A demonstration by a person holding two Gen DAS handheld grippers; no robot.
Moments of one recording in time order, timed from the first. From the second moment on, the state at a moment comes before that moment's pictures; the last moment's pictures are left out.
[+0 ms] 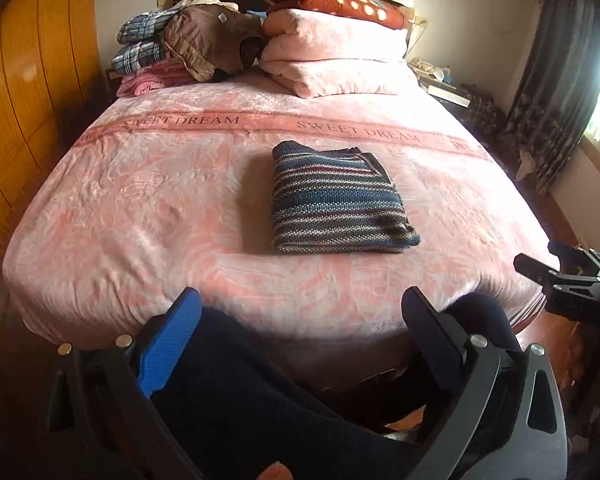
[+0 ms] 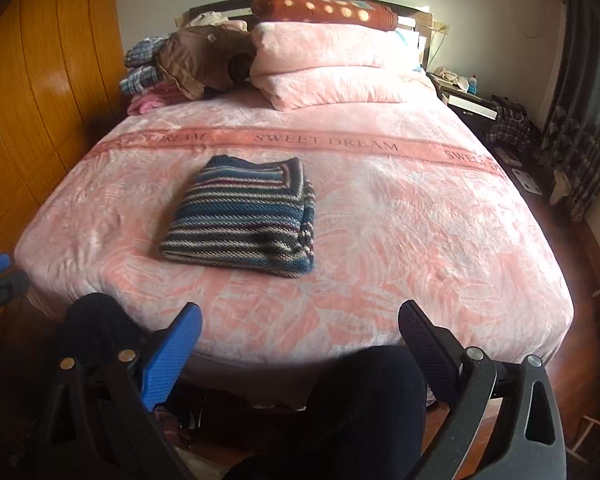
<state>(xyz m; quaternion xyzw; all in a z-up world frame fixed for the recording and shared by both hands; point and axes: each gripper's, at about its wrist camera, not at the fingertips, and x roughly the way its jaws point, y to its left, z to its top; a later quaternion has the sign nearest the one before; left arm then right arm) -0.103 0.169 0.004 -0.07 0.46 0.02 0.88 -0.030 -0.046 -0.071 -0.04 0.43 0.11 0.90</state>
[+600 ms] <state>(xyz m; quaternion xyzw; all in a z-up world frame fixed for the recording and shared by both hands) -0.121 0.144 0.039 -0.07 0.46 -0.01 0.88 -0.070 -0.024 -0.012 -0.07 0.40 0.07 0.91</state>
